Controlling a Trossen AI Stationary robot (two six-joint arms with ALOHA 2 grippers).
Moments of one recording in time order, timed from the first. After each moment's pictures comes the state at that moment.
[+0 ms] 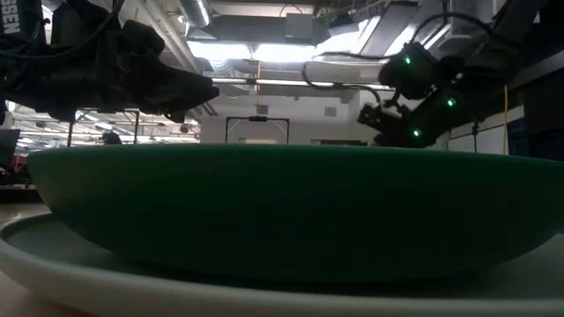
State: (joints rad) left arm 0.07 1.45 0.12 1.38 0.09 -0.03; right arm -0.17 1.56 0.52 0.36 0.37 -0.09
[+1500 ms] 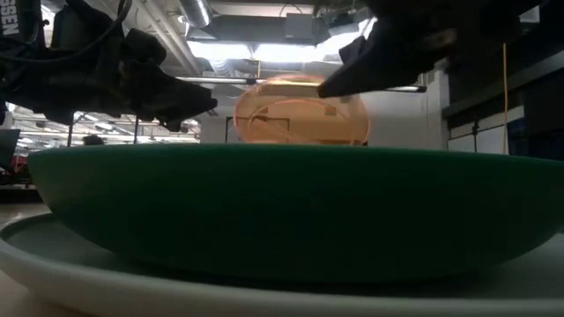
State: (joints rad) left arm 0.08 1.45 0.10 1.34 0.07 -0.09; right arm 0.28 1.54 0.79 0.24 0.10 -0.19
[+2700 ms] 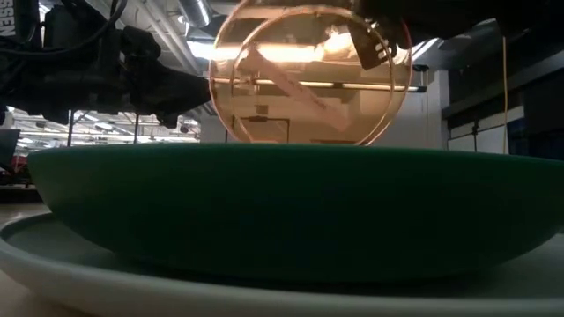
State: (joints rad) left arm 0.08 1.45 0.08 1.44 0.03 -0.12; right arm 0.40 1.54 0.79 0.37 -0.16 0.00
